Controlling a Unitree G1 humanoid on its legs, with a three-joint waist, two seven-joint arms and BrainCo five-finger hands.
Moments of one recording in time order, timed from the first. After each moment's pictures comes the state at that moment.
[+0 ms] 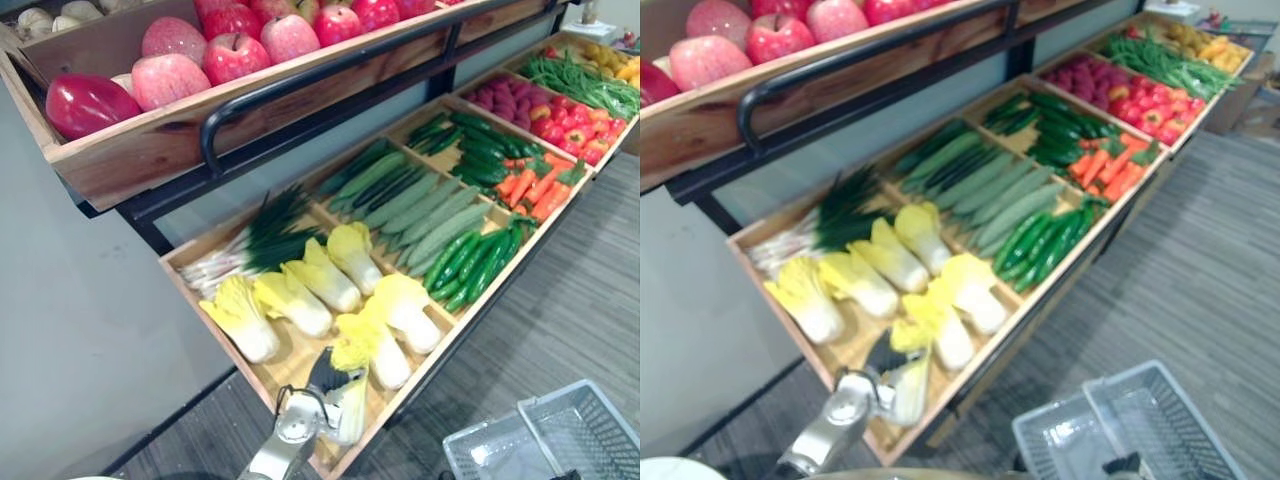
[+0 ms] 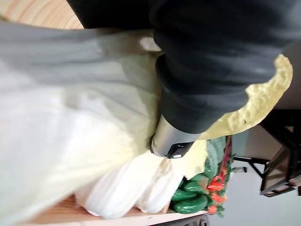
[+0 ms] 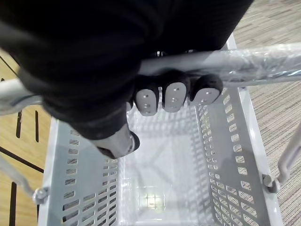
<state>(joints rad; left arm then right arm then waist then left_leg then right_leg) 0.09 0.20 -0.43 0.23 -0.29 -0.04 0.15 0.07 -0.27 -0.40 1.11 -0.59 0.06 -0.31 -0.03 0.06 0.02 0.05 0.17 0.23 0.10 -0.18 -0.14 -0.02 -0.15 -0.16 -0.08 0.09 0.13</state>
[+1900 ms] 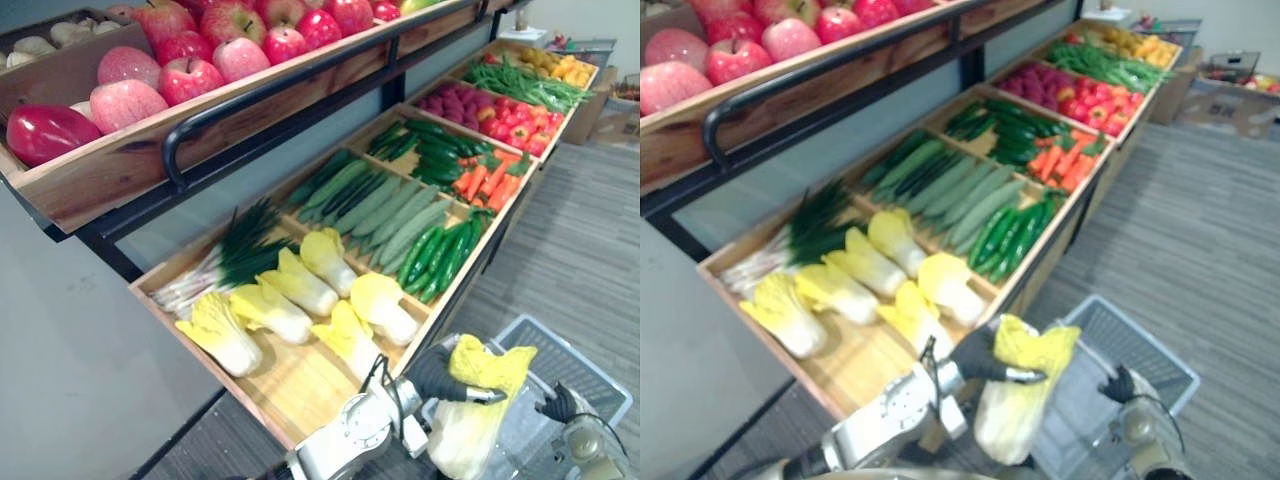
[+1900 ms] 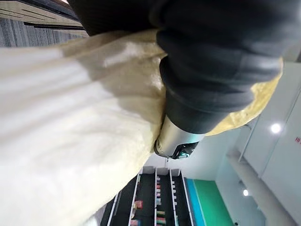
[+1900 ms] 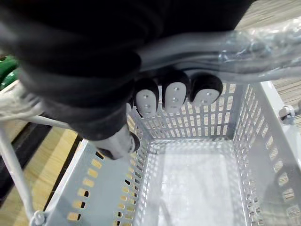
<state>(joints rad) -0.17 0.15 -0.95 -0.03 -0.28 -0.08 -0.02 0.03 -0.48 -0.06 0.76 -0.54 -0.07 -0.12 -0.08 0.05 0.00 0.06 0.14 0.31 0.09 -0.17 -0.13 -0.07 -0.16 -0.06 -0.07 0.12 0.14</state>
